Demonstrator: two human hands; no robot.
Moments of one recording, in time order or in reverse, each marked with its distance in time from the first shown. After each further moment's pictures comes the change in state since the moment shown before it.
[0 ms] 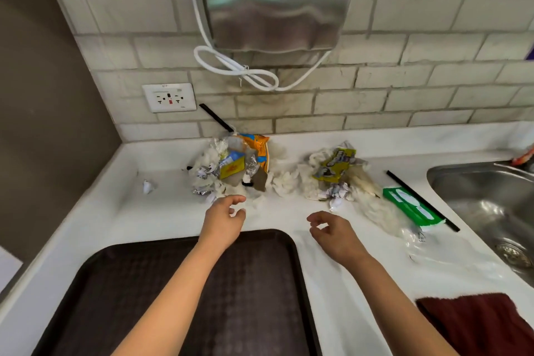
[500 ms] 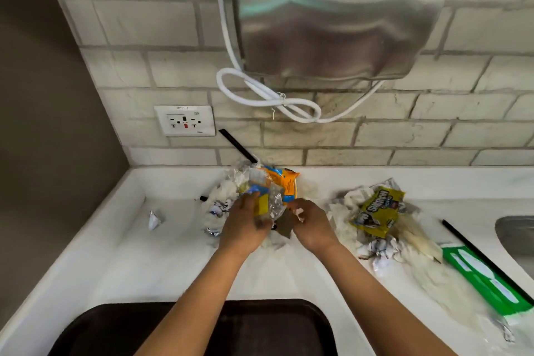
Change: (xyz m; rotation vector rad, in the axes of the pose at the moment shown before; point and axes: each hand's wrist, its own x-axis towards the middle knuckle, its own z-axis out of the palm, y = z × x) left_hand 0.136 -0.017 0.017 0.255 -0.004 0.109; right_hand 0.153 -0.079 0.061 0.090 0.000 -0.116
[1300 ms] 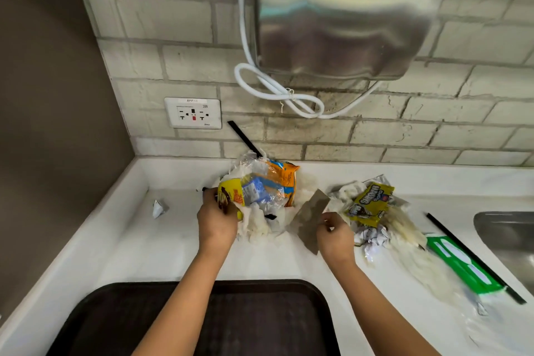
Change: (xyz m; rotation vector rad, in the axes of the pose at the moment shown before) left_hand -0.048 0.002 -0.050 -0.425 0.393 -0.229; right_hand -0.046 0.023 -0.007 0.065 0.359 0.187
